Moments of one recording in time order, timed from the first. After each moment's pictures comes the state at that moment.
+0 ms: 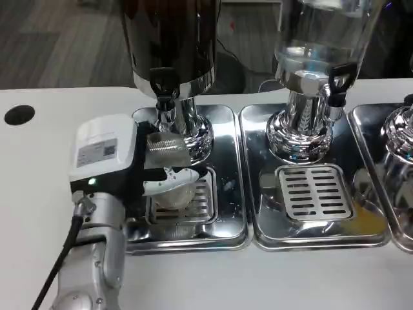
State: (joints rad) left arm -0.17 0.29 -0.34 -0.03 1.00 0.41 0.05; right arm 0.60 -0.47 -0.34 0.11 -0.19 -1.00 0.04
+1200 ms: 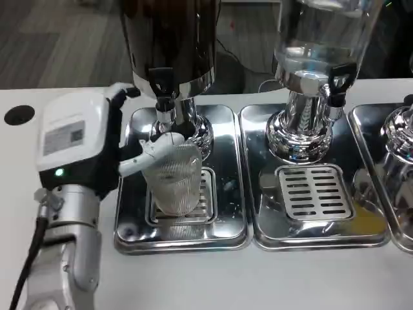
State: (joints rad) left arm -0.10 0.33 -0.23 -0.22 0.95 0.36 0.09; right arm 0.57 -0.48 -0.34 0.13 -0.16 -1.00 0.08
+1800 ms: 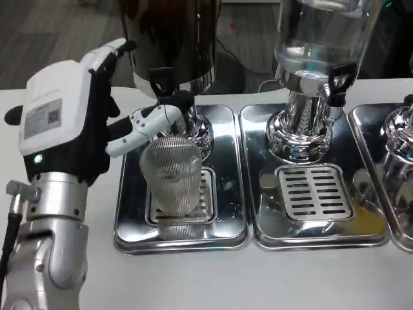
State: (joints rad) left arm -0.09 0.32 -0.14 -0.35 0.80 0.25 0.08; right arm 0.56 -0.47 -0.33 0.12 -0.17 -0.98 0.08
